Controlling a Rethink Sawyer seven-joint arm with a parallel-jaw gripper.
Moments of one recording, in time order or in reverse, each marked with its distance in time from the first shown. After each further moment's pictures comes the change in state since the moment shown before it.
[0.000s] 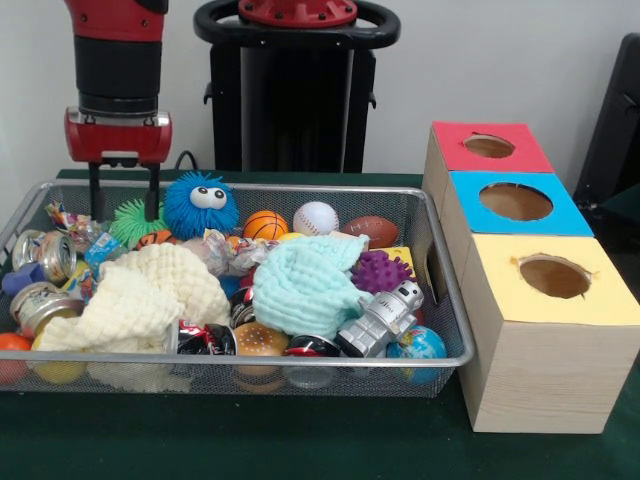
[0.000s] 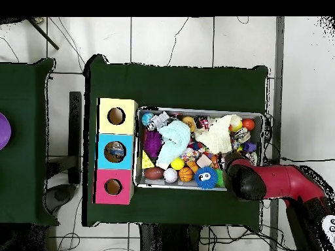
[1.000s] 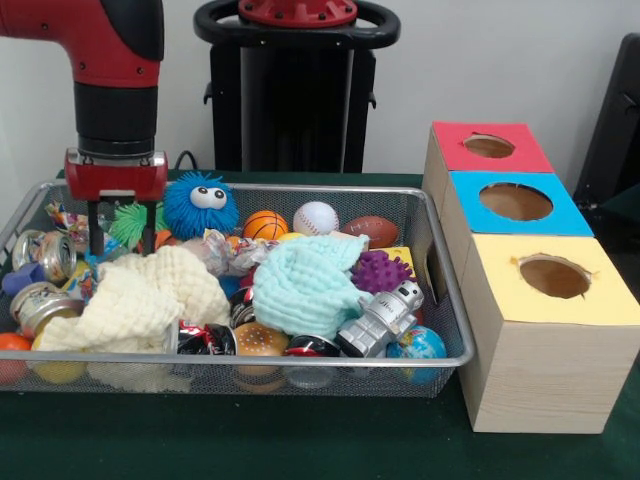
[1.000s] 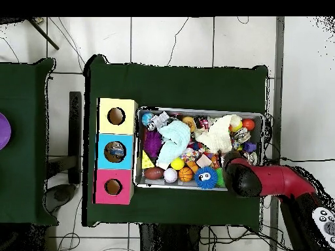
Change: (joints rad) arm 0.045 0.118 -0.102 -0.074 0.000 -0.105 0.000
